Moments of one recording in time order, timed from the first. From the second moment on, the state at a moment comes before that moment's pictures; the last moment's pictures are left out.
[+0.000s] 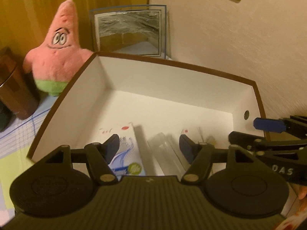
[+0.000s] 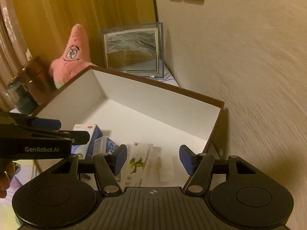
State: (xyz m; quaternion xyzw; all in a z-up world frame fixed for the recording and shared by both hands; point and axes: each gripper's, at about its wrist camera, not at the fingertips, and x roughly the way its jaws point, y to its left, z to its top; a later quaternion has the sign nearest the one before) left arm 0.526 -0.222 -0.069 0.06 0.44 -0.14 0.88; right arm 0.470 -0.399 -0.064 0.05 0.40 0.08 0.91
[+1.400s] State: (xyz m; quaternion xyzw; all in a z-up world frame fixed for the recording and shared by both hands) left arm 0.342 -0.115 -0.019 0.03 0.41 -0.10 0.91; right arm 0.326 -0.332 -0.035 0.08 0.40 0.15 0.90
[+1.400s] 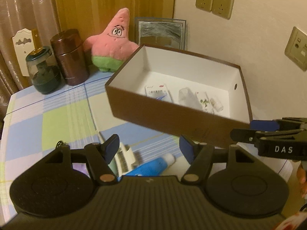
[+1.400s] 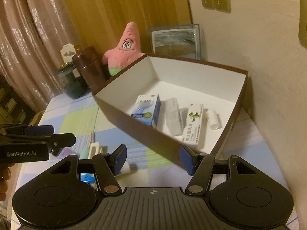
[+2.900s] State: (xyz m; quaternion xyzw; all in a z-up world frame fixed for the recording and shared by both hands) left arm 0.298 0.000 -0.114 -0.01 0.48 0.02 0.88; right arm 0.363 -0.235 -0.121 0.04 0.47 0.22 0.85
